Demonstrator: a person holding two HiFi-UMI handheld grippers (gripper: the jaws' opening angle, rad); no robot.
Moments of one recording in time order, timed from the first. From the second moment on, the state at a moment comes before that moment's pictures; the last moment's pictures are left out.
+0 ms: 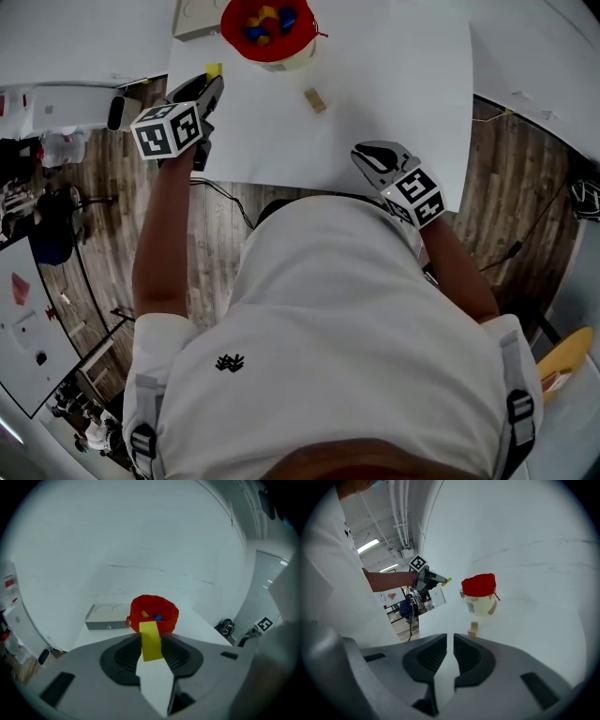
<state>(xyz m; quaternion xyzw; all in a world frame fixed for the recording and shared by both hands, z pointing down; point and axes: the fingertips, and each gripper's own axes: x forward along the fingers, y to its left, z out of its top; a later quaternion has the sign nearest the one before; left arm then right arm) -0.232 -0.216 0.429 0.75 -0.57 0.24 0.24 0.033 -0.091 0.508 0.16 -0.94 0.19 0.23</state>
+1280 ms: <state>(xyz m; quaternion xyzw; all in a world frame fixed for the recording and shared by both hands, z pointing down) -0.150 -0.358 0.515 0.73 -0.32 0.59 0.10 0.096 -0.110 0.525 0.23 -0.92 0.25 0.20</state>
